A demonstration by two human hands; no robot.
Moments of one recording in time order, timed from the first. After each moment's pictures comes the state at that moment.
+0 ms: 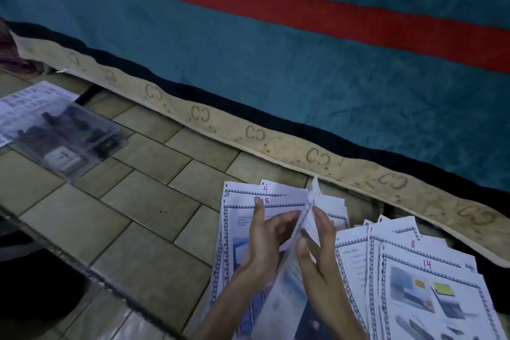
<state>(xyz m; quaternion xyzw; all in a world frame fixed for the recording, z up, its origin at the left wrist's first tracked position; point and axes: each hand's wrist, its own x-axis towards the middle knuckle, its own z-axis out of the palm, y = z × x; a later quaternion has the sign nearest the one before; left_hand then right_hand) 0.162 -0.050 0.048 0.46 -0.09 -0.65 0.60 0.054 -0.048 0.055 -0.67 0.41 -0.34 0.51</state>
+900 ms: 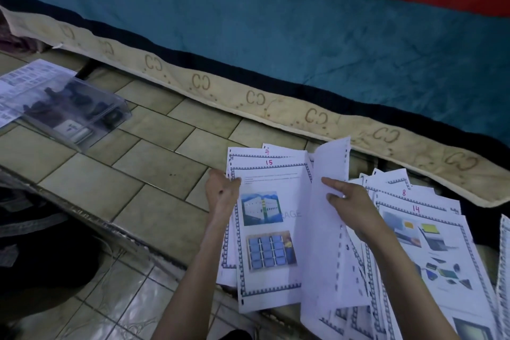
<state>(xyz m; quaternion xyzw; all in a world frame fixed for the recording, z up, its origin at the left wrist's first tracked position) 0.235 -0.031 0.015 0.84 -0.19 -0.29 0.42 0.015 -0.087 0.072 -0.66 0.59 -0.17 0.44</state>
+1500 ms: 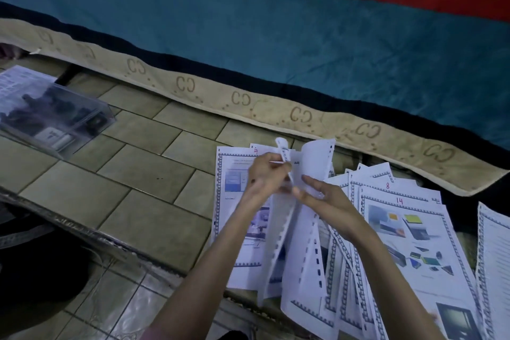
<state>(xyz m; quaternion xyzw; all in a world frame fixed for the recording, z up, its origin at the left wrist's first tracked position) 0.160 -0.066 0.071 0.67 -0.28 -0.49 0.49 0.015 -0.073 0.075 -0.66 0.51 -0.16 0.53</state>
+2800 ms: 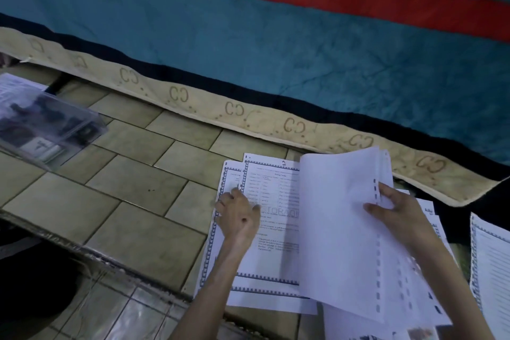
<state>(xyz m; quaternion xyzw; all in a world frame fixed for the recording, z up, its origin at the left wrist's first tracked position) 0.167 -0.035 0.024 0.86 -0.36 -0.28 0.23 -0.077 -0.104 0.094 -0.62 0.60 -0.29 0.43</state>
